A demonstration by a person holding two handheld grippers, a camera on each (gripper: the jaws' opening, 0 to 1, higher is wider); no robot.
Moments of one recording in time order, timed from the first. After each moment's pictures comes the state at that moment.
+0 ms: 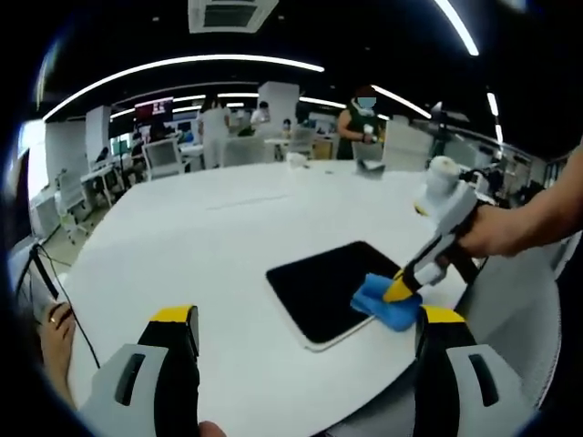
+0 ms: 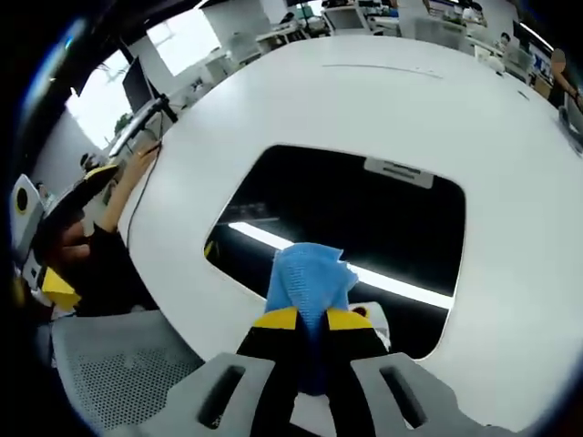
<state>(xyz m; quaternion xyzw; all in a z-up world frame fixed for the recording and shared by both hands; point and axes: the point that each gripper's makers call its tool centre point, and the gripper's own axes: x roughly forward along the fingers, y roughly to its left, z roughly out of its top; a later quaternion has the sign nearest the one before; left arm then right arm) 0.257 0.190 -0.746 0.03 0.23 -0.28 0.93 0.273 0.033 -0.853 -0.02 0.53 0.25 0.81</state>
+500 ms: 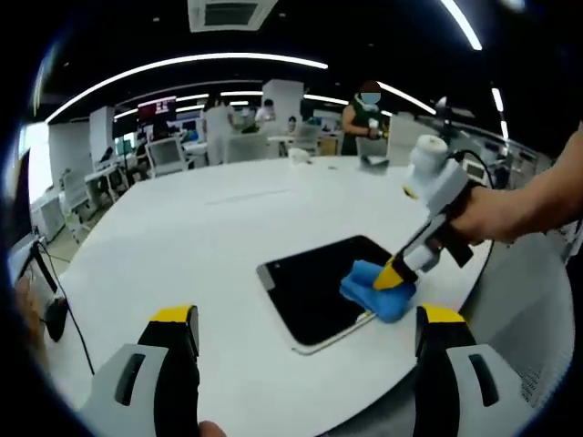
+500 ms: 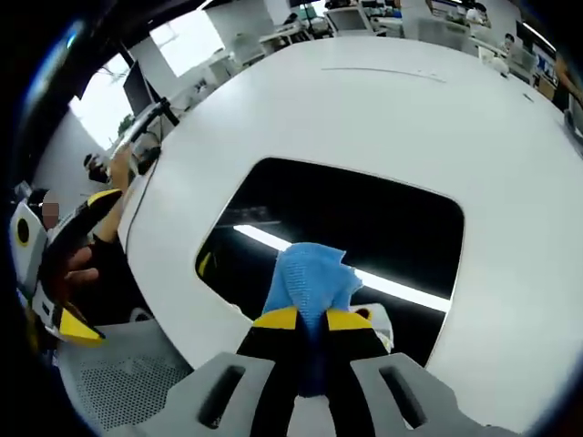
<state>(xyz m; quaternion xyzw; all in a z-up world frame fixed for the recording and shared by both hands) 0.259 0.171 -0.764 0.04 0.24 -0.26 0.93 0.296 0.031 -0.853 -0.01 0.52 0.26 0.81</state>
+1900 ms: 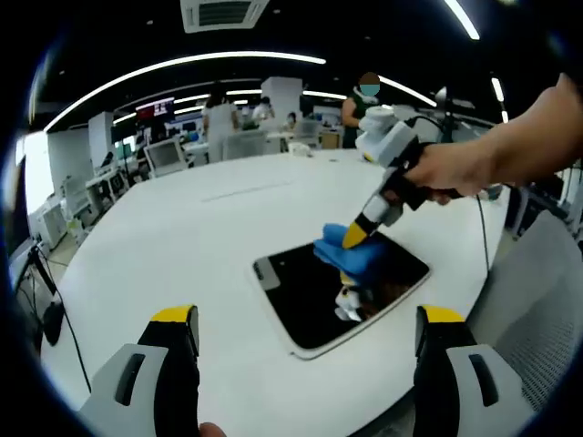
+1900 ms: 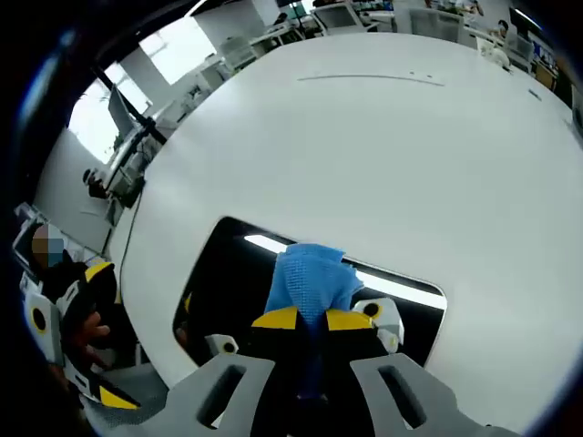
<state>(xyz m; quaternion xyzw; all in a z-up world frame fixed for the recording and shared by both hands) 0.271 0.161 -0.785 0.06 0.24 -0.26 0.93 0.381 0.025 -0.855 0.01 0.53 0.26 0.81</state>
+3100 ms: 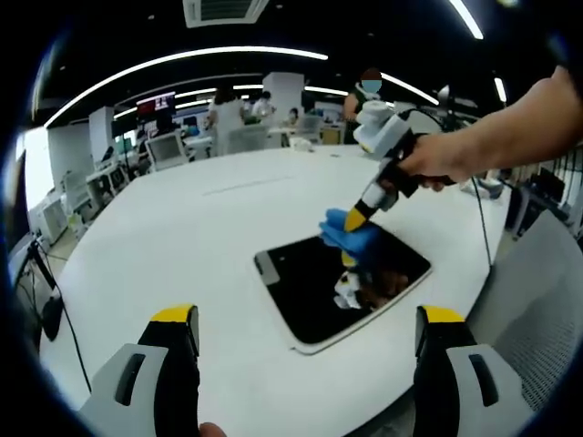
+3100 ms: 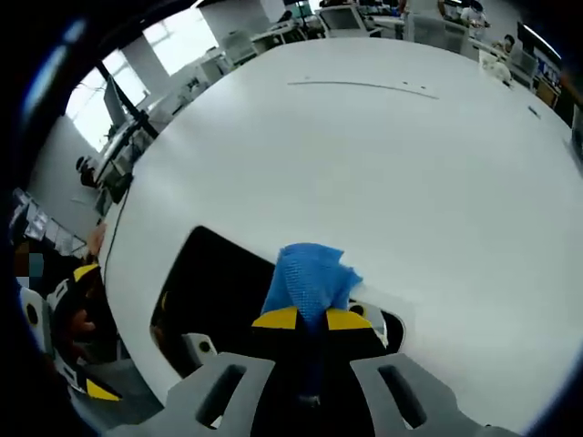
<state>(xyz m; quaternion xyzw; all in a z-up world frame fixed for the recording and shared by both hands) 0.271 0.163 -0.790 0.06 0.25 -0.25 0.93 0.402 -0.001 -0.855 -0.03 0.53 0.25 0.81</state>
